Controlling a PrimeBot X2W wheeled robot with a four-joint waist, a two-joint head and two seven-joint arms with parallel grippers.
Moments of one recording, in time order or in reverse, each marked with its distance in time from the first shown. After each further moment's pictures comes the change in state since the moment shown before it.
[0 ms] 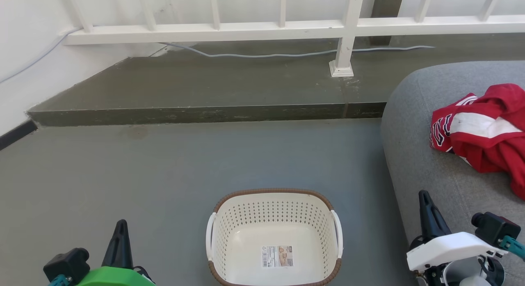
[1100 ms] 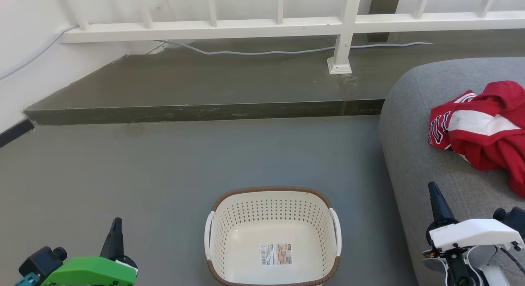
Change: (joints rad) left arm -0.048 -0.015 0.080 0.052 -0.399 -0.080 0.111; right arm -0.064 -0.004 -0.078 0.052 0.433 0.062 0.091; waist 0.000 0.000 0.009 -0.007
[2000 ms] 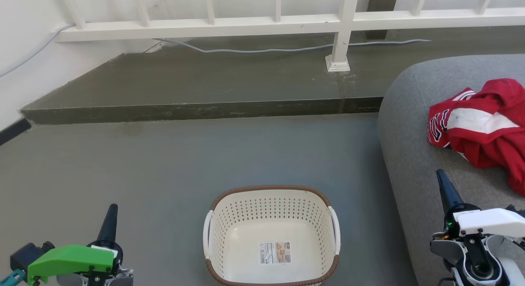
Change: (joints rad) left arm -0.066 -0.016 0.066 0.049 -0.328 -0.062 0.086; right arm -0.065 -0.005 -0.060 0.057 0.353 0.062 0.063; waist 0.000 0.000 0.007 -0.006
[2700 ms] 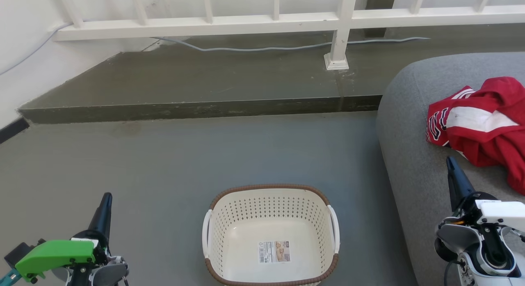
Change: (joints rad) left arm -0.047 -0.011 0.054 0.040 -0.250 -0.055 0.067; right arm -0.056 -0.006 -0.045 0.044 0.269 0.053 0.051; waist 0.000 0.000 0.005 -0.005
